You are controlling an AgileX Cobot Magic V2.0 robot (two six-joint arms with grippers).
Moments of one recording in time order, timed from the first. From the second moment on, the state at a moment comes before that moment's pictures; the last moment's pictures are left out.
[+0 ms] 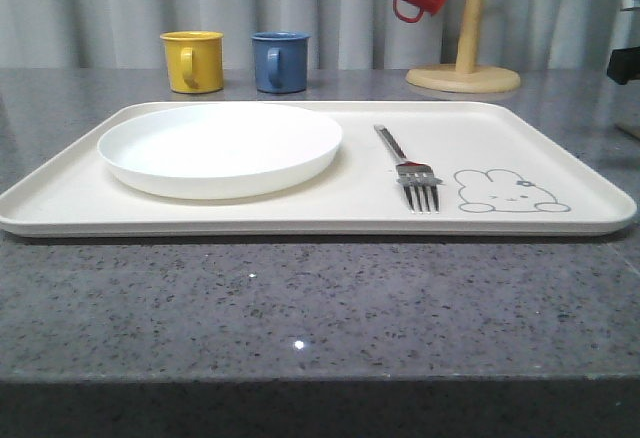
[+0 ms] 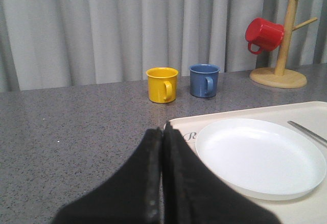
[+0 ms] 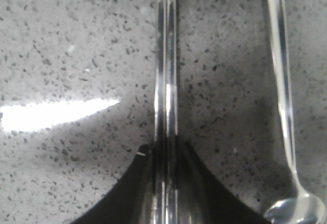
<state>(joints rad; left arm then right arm) -0.24 0.21 -0.35 -0.04 0.22 0.09 -0.03 1.70 -1.29 0.00 1.00 0.09</state>
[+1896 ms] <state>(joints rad) -0.24 0.21 -0.35 -0.04 0.22 0.09 0.33 1.81 -1.48 0.15 1.06 0.34</state>
